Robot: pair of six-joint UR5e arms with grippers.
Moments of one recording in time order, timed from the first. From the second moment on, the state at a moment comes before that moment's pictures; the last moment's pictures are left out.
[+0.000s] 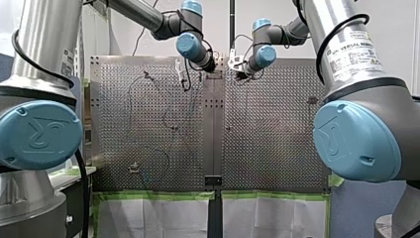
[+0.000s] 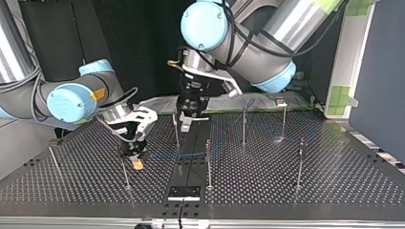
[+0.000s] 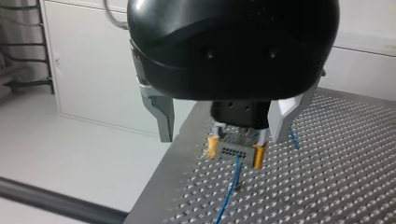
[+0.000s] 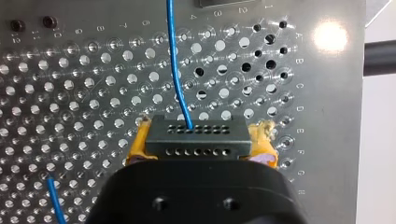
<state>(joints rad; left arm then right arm) -0.60 -1.73 -1.52 -3.04 -1.88 -1.81 2.05 -1.13 1.15 0.04 1.40 1.70</state>
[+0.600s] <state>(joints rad) -0.59 -1.87 -1.37 -3.08 -2.01 -1.81 2.05 -1.13 1.15 0.04 1.41 1.70</state>
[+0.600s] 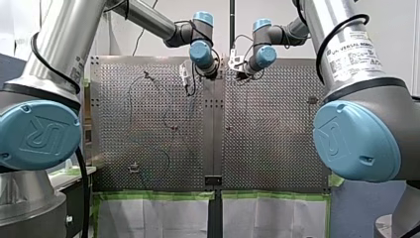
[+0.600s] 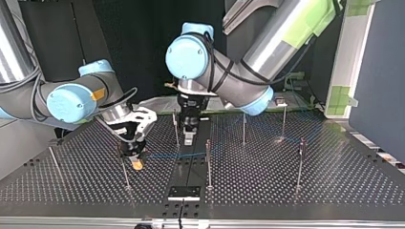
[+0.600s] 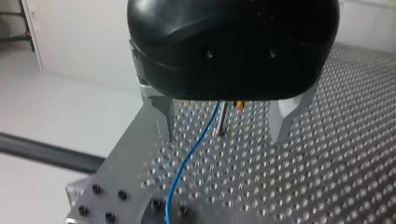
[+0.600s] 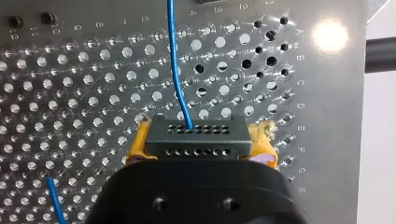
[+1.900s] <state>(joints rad) -0.55 -1.97 -1.20 -3.13 -2.01 -1.80 2.04 -1.13 1.15 0.04 1.40 1.70</state>
